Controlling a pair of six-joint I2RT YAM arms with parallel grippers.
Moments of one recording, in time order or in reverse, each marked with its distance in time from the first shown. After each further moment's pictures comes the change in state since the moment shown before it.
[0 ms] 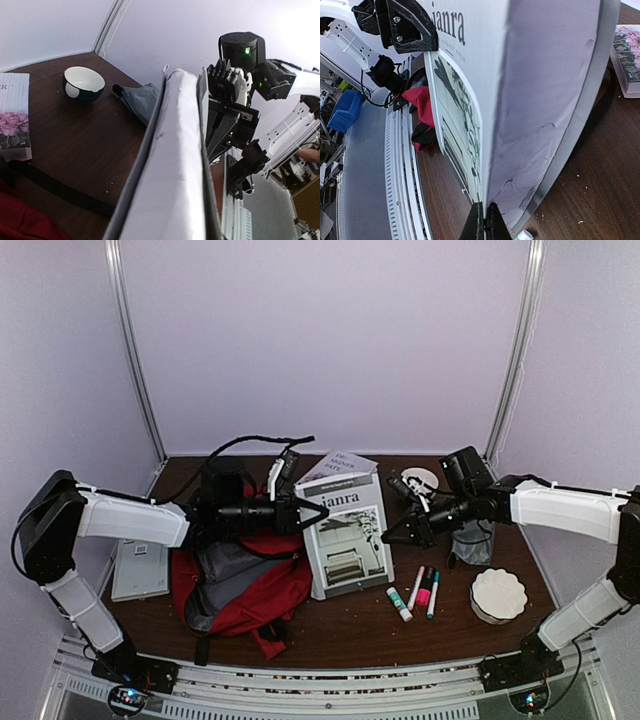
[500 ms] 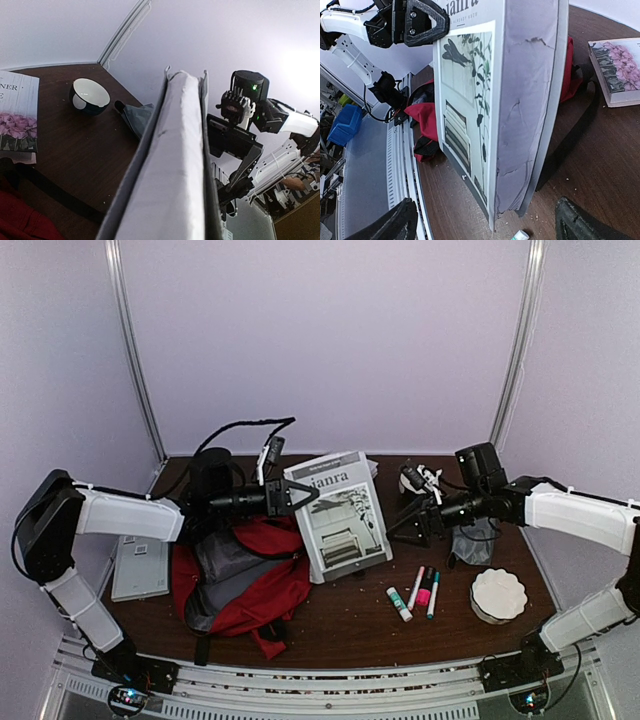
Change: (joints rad) left arm 0.068 -0.004 0.000 0.097 0.032 -0.198; right arm -0.049 -0.085 -0.033 0.035 -0.013 0.049
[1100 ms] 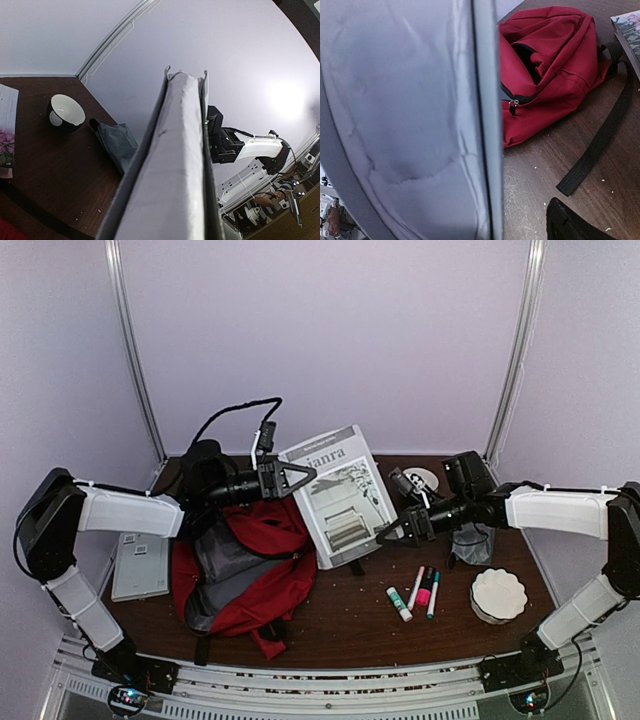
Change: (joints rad) left arm 0.027 0.011 0.021 0.171 0.050 -0.222; right arm 0.000 0.127 -0.023 0.150 -0.138 0.173
